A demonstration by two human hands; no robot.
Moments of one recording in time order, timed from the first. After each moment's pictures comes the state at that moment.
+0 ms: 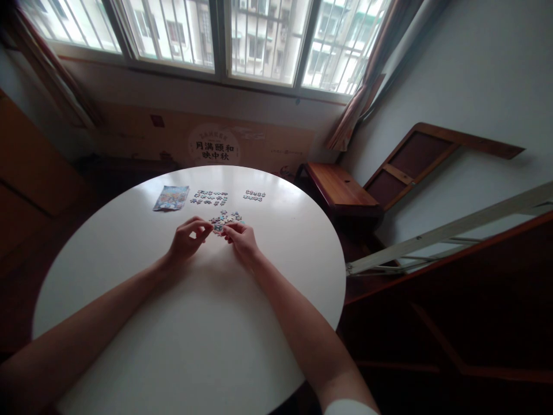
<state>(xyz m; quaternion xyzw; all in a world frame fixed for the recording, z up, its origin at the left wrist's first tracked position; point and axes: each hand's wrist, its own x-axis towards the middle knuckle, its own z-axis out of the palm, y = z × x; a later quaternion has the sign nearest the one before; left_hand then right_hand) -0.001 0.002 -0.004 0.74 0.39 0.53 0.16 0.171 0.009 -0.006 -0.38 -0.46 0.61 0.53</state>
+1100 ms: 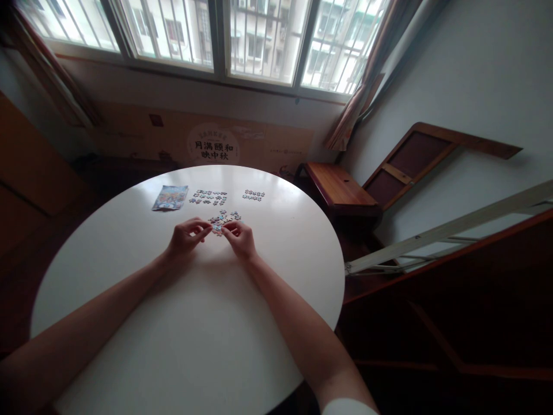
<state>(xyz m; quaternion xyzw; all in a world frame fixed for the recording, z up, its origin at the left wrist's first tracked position) 0.000 0.005 -0.003 0.70 0.40 0.53 0.27 0.173 0.006 -0.011 -0.42 -0.60 0.42 0.54</state>
